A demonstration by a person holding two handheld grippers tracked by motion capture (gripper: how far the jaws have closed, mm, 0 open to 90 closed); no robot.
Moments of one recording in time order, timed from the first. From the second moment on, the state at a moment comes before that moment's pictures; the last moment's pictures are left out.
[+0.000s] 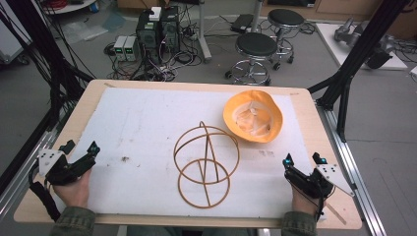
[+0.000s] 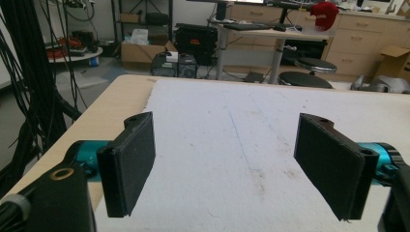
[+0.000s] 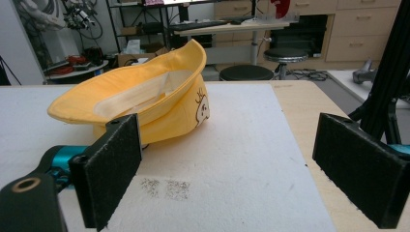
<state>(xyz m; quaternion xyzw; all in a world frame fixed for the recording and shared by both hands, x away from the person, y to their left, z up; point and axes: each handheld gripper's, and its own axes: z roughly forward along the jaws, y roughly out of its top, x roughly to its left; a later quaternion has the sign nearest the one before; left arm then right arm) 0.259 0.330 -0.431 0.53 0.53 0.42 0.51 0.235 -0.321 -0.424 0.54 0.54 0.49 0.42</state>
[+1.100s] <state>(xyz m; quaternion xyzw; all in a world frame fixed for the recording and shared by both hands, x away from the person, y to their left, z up) 0.259 0.329 -0.432 0.53 0.53 0.42 0.51 0.237 -0.317 -0.423 0.53 0.55 0.50 0.41</state>
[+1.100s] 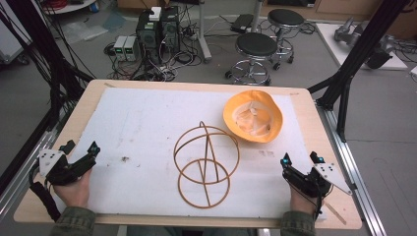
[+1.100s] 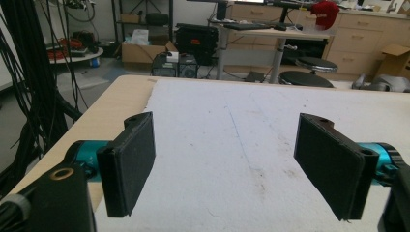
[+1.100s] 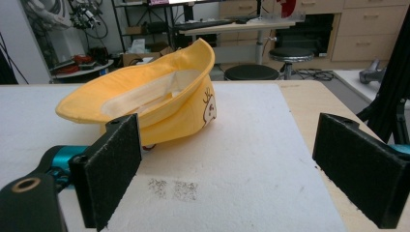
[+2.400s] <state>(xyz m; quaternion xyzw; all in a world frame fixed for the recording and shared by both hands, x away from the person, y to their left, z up) 0.260 0.325 -0.433 0.54 0.52 0.42 0.51 0.302 -0.310 -0.380 0.53 0.57 0.47 0.41</state>
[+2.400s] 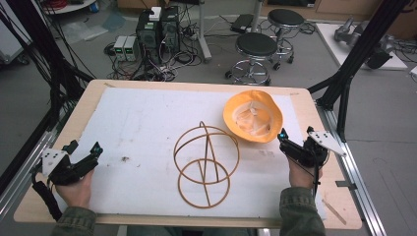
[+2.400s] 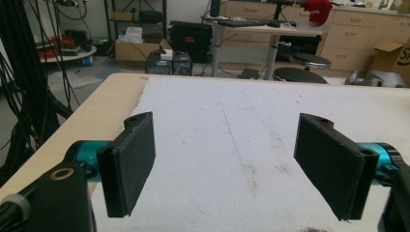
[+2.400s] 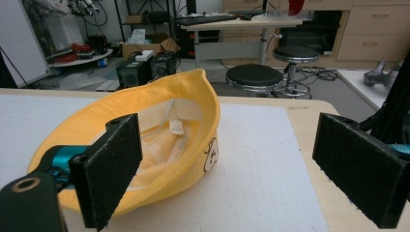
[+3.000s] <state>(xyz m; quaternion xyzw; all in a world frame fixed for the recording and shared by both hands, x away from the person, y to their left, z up) 0.261 0.325 -0.433 0.54 0.52 0.42 0.51 0.340 -0.294 -0.372 0.53 0.59 0.45 0.40</state>
